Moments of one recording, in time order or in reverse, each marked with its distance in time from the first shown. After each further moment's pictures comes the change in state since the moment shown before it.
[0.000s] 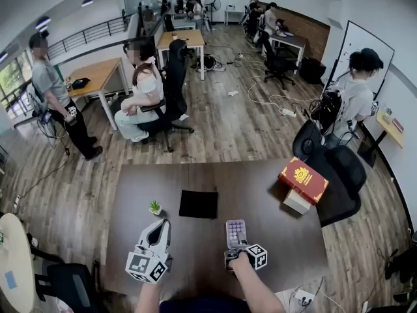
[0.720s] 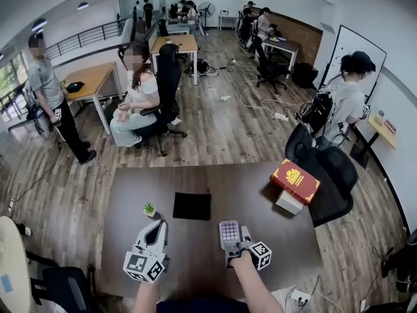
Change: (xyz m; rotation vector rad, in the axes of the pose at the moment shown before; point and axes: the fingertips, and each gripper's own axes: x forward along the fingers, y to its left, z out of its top) left arm -0.004 -0.010 0.000 -0.010 0.003 -0.019; right arm -0.046 0.080 0.017 0.012 -0.032 0.225
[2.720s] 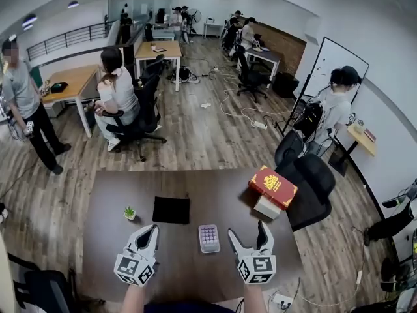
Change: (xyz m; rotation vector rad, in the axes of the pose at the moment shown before) left arm 0.004 -0.037 -0.009 0.020 0.016 -0.085; right arm -0.149 0.250 -0.019 -1.698 -0.152 0.307
